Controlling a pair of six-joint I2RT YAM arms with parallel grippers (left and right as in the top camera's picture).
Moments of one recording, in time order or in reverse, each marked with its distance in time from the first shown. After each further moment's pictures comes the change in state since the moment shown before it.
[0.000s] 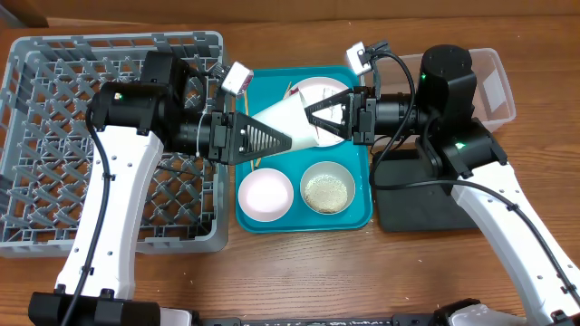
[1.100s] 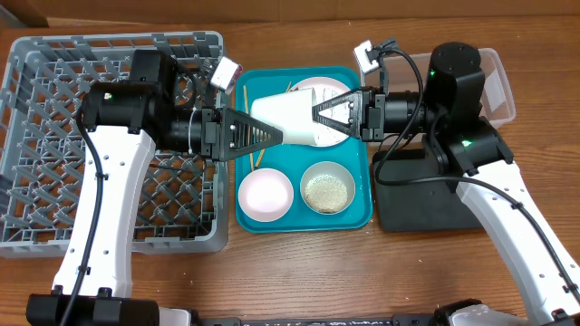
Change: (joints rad) left arm 0.049 0.000 -0.001 0.023 0.009 0.014; right arm -0.035 0.000 0.000 -0.001 -0.064 0.046
